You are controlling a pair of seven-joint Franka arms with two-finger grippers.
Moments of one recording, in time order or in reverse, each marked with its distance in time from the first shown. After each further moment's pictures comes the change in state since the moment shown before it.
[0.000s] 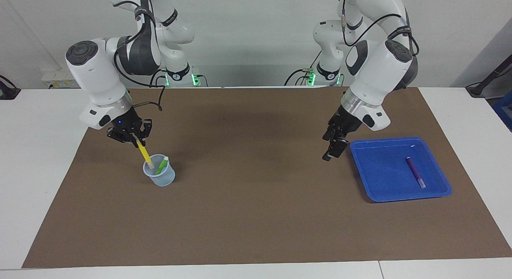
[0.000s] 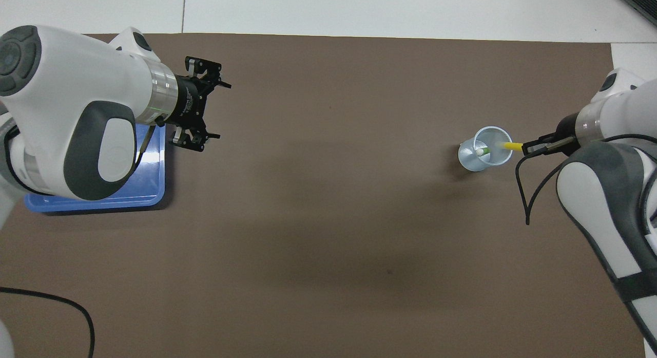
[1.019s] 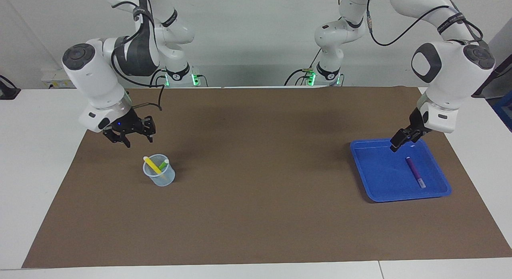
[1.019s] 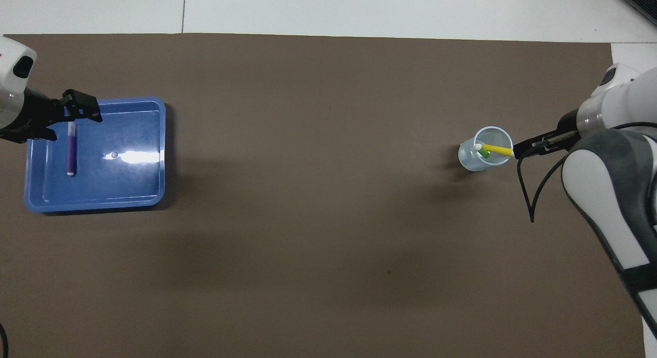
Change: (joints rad) left arm 0.323 -0.017 0.006 -0.024 0.244 -0.124 1.113; right arm 0.000 0.001 0.001 0.106 0.003 -0.170 0.021
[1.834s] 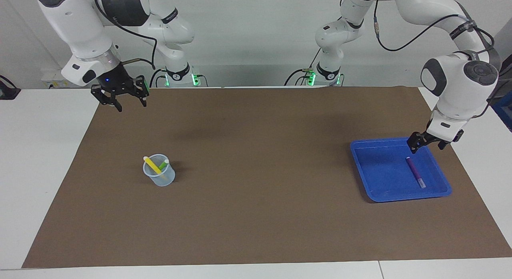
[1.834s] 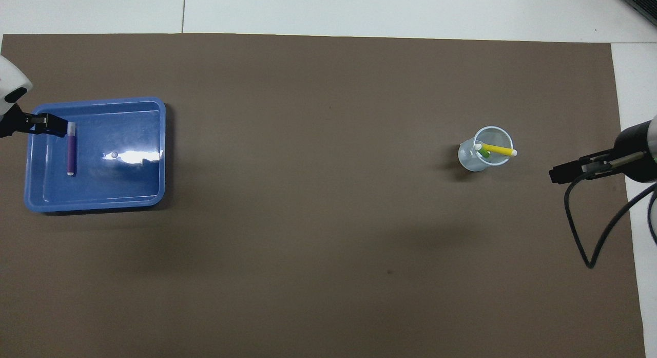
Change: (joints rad) left arm 0.081 0.081 0.000 -0.019 0.246 0.121 0.308; right arm 0.000 -0.160 -0.002 0.043 0.013 -0.221 0.020
